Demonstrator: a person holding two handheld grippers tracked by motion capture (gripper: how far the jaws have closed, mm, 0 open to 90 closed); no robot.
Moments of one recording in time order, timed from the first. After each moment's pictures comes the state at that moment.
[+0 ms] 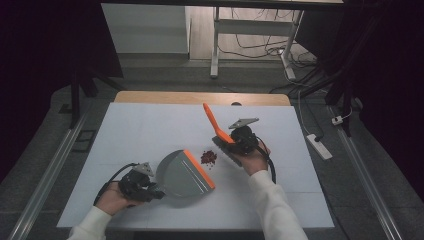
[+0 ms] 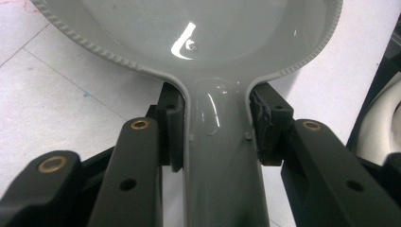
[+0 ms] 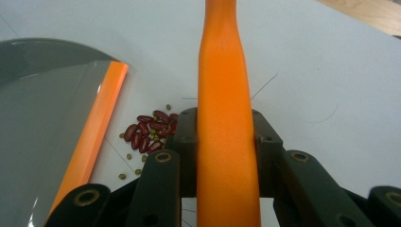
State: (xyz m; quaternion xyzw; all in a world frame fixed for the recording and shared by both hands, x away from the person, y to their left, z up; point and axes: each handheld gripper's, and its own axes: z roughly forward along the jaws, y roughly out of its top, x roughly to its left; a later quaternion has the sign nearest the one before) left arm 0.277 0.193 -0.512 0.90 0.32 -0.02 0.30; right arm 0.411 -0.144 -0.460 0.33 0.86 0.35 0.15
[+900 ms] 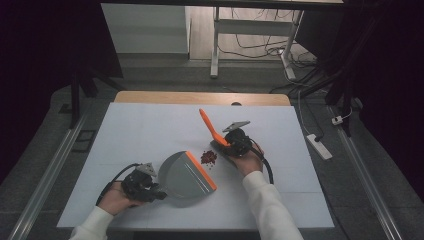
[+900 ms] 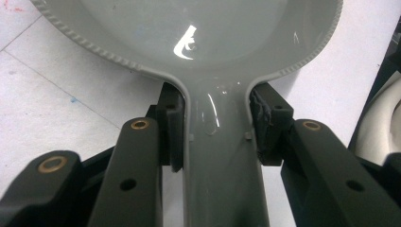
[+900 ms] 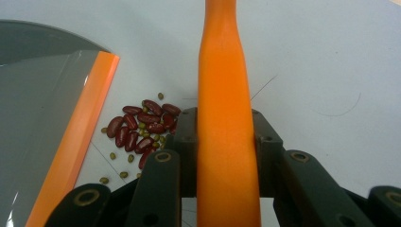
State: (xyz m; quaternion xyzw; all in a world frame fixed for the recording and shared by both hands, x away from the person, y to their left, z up) left arm 0.279 0.187 -0.517 0.90 0.32 -0.03 0.30; right arm 0.419 -0.130 -0.484 0.33 0.88 0.32 0.15
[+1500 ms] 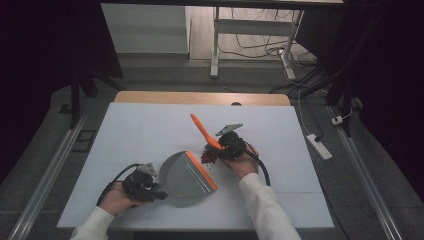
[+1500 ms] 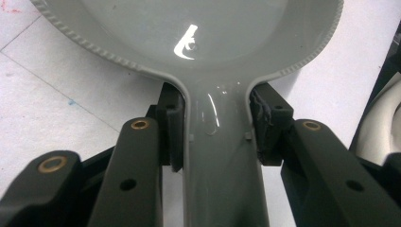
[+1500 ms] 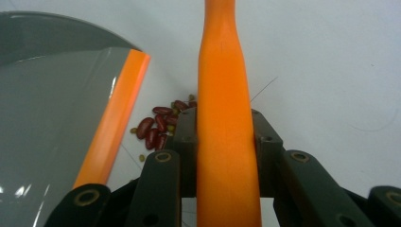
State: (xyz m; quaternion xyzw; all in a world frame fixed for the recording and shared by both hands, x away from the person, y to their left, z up) left arm 0.280 0.185 -0.517 0.90 0.32 -0.03 0.30; right arm 0.409 -0.113 -0.486 0.30 0.89 0.32 0.14
